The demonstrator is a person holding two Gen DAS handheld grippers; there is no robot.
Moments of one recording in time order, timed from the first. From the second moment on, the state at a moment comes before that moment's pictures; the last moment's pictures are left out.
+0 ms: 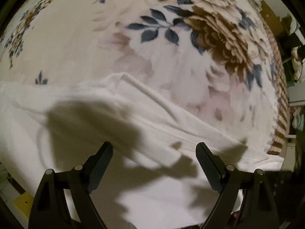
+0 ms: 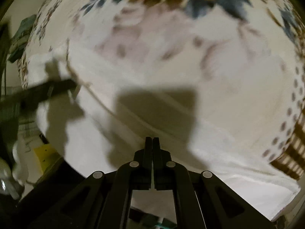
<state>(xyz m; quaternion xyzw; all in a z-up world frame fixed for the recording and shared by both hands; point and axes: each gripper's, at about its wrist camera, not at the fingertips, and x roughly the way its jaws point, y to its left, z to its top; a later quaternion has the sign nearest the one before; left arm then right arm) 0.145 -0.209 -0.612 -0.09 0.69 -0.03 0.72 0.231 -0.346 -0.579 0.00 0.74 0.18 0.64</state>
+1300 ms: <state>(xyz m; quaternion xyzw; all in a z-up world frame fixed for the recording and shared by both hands) 0.061 -0.166 -0.635 -0.06 0.72 0.01 0.70 0.231 -0.329 -0.538 -0.07 0.68 0.21 0.70</state>
